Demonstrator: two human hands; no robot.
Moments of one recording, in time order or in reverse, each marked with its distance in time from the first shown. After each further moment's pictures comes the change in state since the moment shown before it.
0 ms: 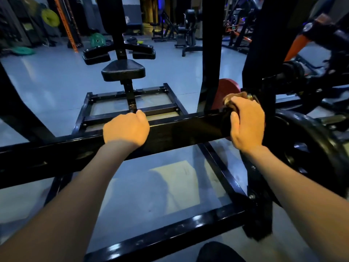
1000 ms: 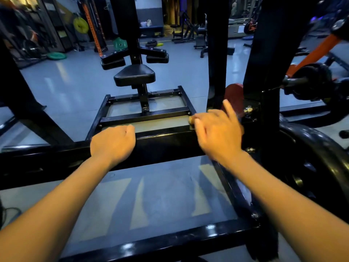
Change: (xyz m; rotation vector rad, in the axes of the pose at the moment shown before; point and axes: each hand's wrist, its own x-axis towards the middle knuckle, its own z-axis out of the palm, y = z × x) left_hand -0.005 0.000 0.002 -0.077 0.070 -0.081; right_hand 0.032 -0.050 0.009 -0.117 -0.248 -0.187
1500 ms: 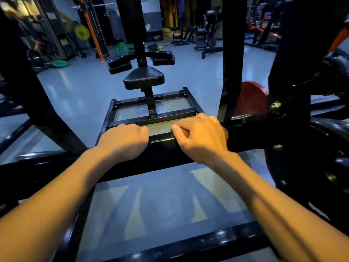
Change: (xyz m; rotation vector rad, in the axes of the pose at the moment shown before) left_hand 0.014 -0.032 -0.047 0.145 -0.310 0.182; right_hand 0.023 -0.110 0.025 0.161 -0.129 0.071
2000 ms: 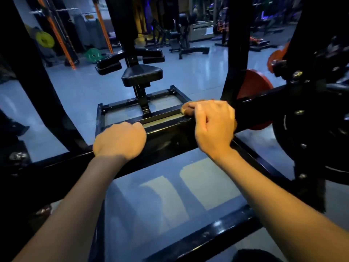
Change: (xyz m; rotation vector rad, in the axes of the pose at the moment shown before) left_hand -0.031 -0.140 0.009 -0.129 0.090 -0.157; right_hand -0.017 -0.121 0.070 0.111 0.474 0.179
